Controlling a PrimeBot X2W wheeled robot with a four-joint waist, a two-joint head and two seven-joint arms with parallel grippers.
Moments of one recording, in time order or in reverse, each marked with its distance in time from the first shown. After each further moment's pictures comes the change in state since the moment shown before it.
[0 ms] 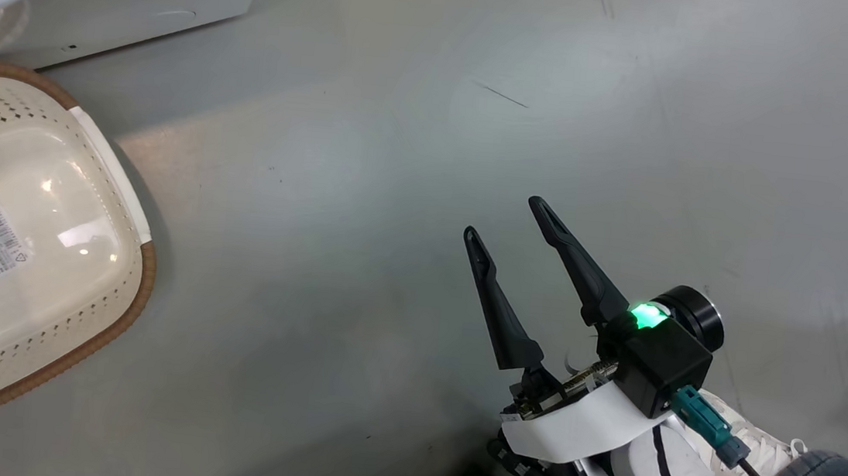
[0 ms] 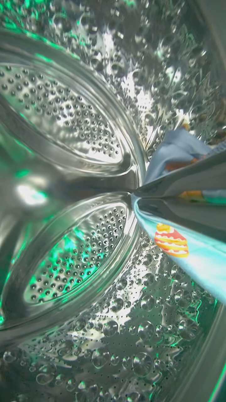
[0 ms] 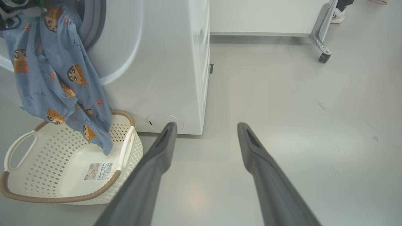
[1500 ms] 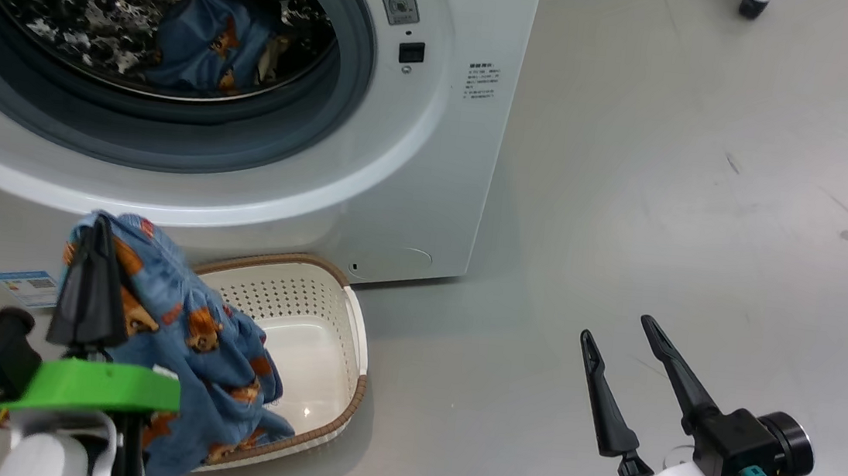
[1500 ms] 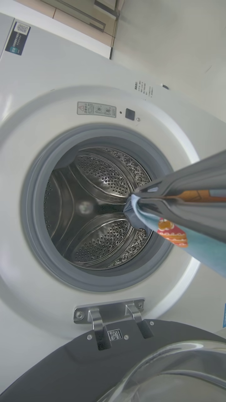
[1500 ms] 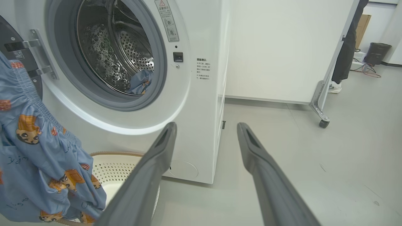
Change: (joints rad) left arm 0.972 -0.413 -0.170 -0.408 -0.160 -0.073 -0.293; right arm 0.269 -0.020 -0.263 0.067 -0.118 0.048 0.000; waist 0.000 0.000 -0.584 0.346
